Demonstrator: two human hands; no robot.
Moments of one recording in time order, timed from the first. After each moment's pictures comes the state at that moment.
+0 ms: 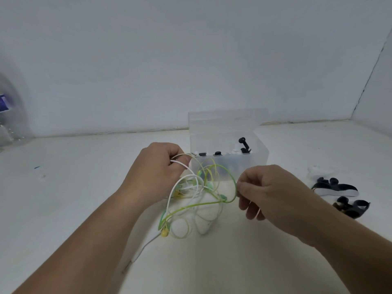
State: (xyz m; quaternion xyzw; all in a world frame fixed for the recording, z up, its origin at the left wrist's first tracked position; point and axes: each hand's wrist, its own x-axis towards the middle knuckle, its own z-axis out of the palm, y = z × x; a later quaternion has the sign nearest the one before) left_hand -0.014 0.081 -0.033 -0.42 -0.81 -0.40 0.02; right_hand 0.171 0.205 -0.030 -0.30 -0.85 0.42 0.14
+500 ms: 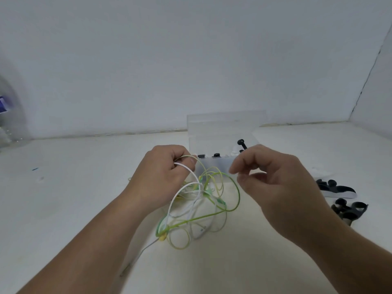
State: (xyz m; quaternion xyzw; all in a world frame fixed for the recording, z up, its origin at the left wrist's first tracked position) left_hand -0.003 0.084 -0.031 -0.45 -0.78 -0.44 0.00; right_hand 0.176 0.192 -0.024 -0.15 -0.81 0.45 0.35
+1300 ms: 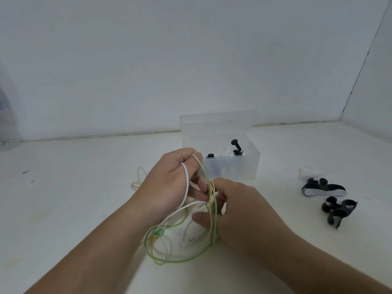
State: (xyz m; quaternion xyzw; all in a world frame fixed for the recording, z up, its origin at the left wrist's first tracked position) left_hand 0.030 0.095 -0.029 -0.40 -0.65 -0.61 -0.23; right_hand 0.156 0.178 -0.051 -0.25 -0.91 0.30 0.17
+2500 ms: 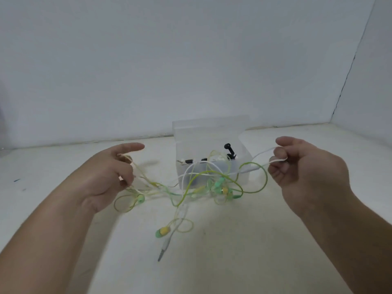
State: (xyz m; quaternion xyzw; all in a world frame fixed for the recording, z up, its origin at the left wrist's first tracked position) left_hand -0.046 0.053 -0.018 -0.21 -0.66 -0.67 -0.26; right_hand 0.181 0.251 -0.015 -0.28 -0.38 0.75 0.46
